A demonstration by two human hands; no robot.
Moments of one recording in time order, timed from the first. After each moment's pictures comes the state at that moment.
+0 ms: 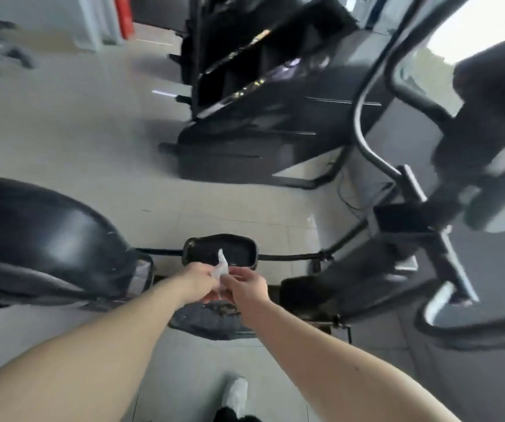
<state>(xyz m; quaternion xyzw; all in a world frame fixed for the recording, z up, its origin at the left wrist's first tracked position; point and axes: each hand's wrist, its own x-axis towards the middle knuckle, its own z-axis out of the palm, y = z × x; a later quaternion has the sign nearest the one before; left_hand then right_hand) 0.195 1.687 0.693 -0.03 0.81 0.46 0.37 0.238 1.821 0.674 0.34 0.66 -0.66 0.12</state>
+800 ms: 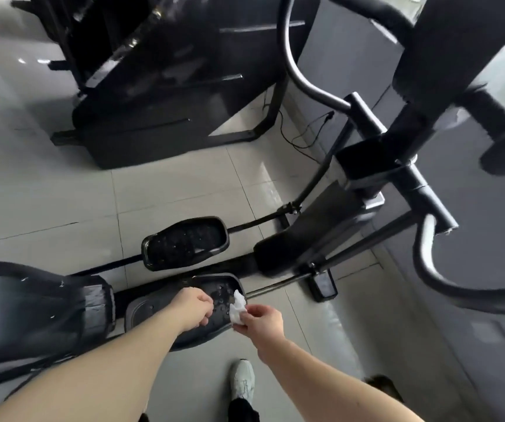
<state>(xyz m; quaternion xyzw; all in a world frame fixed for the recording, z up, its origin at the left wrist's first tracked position) 0.137 1.755 0.568 0.02 0.82 0.32 0.47 0.267 1.887 0.535 0.56 0.51 -0.65 0.03</state>
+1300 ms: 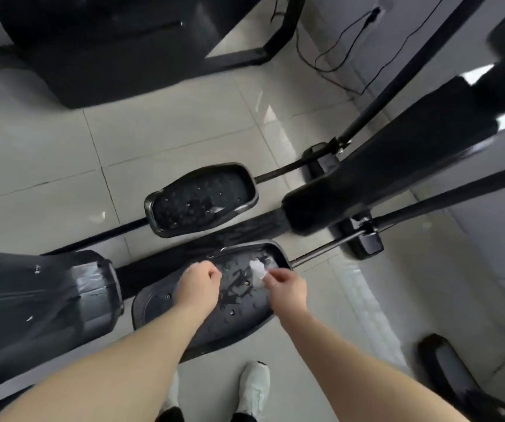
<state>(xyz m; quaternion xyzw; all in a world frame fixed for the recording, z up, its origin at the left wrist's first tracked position) 0.046 1.713 0.315 0.11 0.90 0.24 0.36 0.167 1.850 0.314 0.60 0.64 -0.49 0.01</state>
